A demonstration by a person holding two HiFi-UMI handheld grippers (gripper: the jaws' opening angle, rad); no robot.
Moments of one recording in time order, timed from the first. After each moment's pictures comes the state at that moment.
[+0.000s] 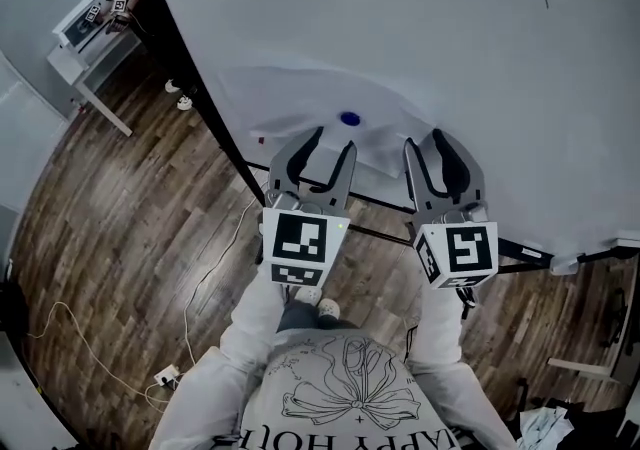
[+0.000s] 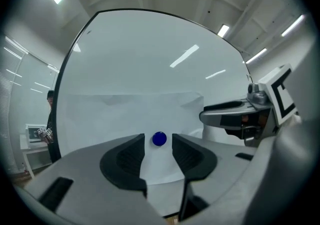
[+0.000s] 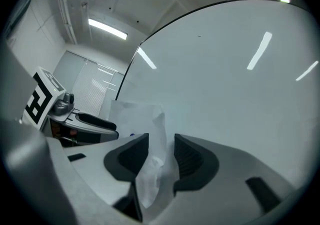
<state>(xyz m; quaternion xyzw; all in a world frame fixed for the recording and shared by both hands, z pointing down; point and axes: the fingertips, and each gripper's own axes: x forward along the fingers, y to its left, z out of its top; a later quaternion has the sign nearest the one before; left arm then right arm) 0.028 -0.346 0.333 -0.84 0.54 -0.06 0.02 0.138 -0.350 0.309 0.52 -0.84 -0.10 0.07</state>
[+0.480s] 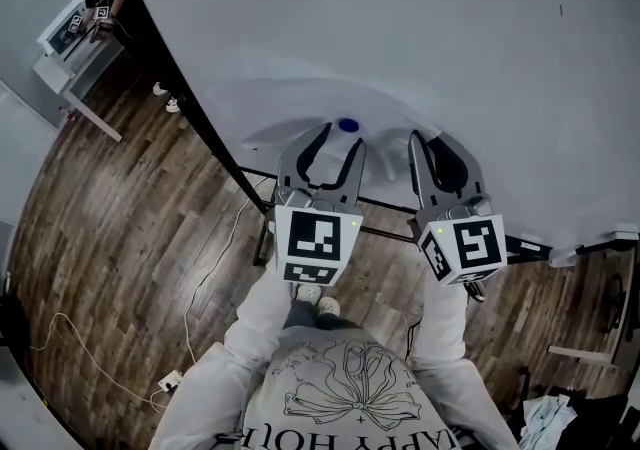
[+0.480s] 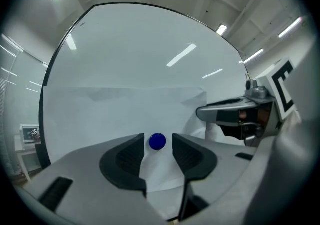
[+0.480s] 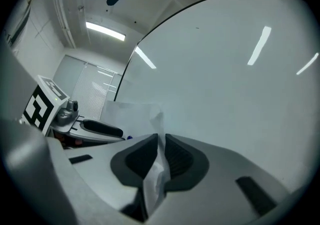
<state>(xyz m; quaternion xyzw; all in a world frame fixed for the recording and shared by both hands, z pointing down) 0.043 -0.369 0.337 -0.85 0.52 -0.06 0.02 0.134 -0.367 0.311 0.51 -0.85 -0.08 0.06</state>
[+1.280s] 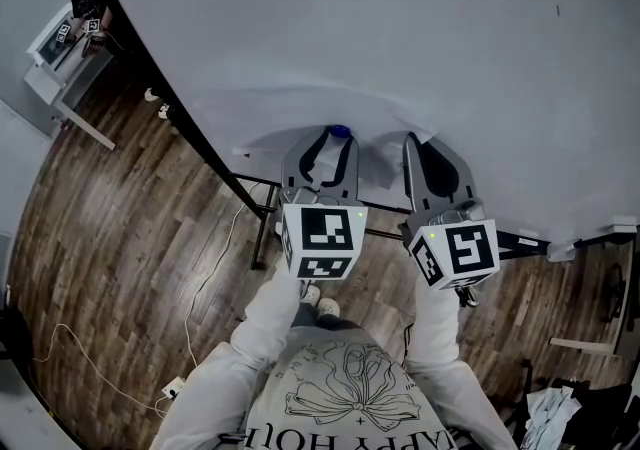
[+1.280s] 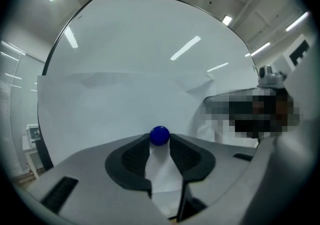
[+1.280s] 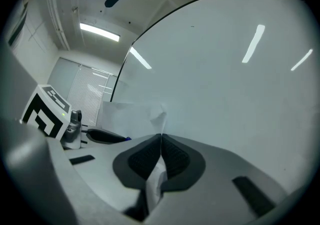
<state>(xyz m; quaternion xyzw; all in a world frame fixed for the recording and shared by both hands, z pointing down) 0.048 -0.389 0.355 -0.83 0.55 -0.10 0.00 0.135 -0.370 0.313 0.53 -0.84 -0.06 0.04</state>
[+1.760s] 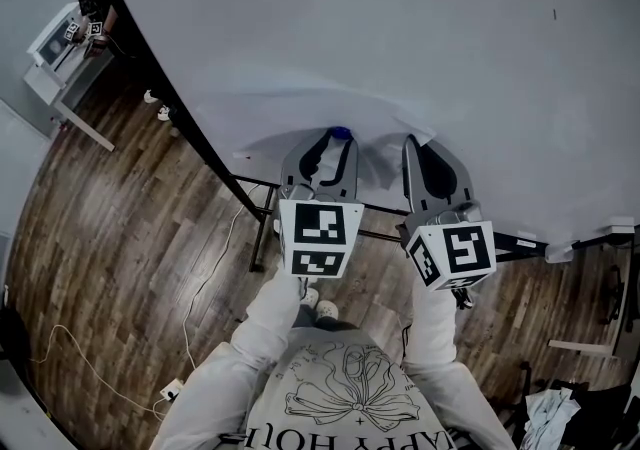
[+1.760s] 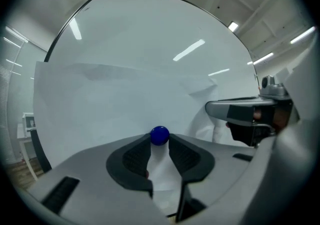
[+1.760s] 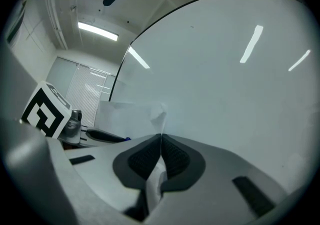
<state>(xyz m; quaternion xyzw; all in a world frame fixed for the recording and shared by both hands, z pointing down) 0.048 -0.389 0.356 -0.84 0.53 -0.08 -0.04 0.136 -0.370 0.314 0.54 -0.84 -0.06 0.04</state>
